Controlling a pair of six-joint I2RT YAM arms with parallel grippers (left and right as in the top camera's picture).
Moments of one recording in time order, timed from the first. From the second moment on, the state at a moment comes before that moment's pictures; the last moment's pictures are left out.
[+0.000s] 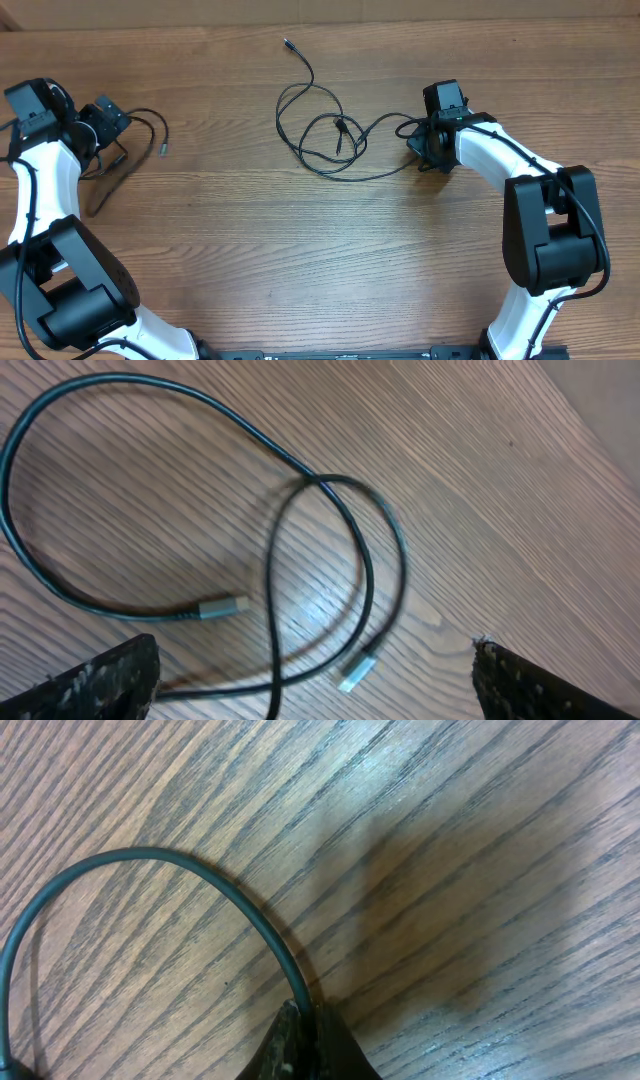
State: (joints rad) left arm 0.49 1.85 1.39 -0.49 0.18 -0.34; right arm 0.18 1.99 1.27 -0.50 0.06 0.88
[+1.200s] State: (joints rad) left arm 0.19 1.78 1.43 -0.75 0.49 -0.41; right arm 0.18 1.99 1.27 -0.48 -0.34 0.78
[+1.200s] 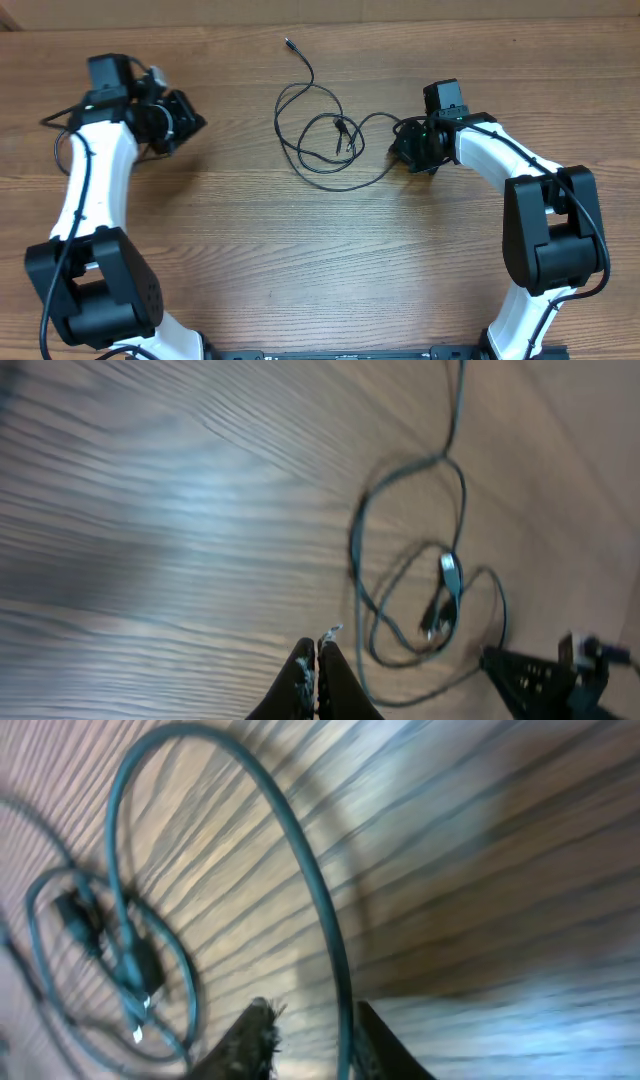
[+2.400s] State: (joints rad) left arm -0.11 1.98 1.43 -0.81 0.34 -0.41; right arm 0.25 1.82 1.27 -0.61 -0.39 0.70
